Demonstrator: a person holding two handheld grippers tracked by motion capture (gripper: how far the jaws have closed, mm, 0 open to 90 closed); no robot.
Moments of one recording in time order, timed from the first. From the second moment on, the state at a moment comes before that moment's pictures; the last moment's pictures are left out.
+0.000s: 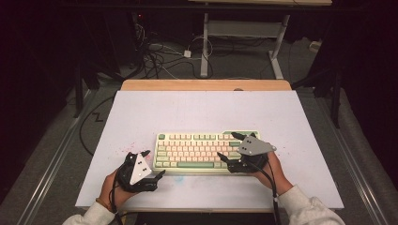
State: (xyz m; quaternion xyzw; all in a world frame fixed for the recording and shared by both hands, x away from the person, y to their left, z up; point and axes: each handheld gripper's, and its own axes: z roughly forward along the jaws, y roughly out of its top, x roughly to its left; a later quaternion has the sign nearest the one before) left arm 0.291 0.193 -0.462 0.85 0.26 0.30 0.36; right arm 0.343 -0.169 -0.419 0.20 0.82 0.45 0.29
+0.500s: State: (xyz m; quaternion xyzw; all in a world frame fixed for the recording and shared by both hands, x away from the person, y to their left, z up) left arm 0.293 0.193 -0.454 0.84 0.28 0.27 0.38; right arm 0.325 -0.204 -0.423 0.21 0.81 0.45 0.30
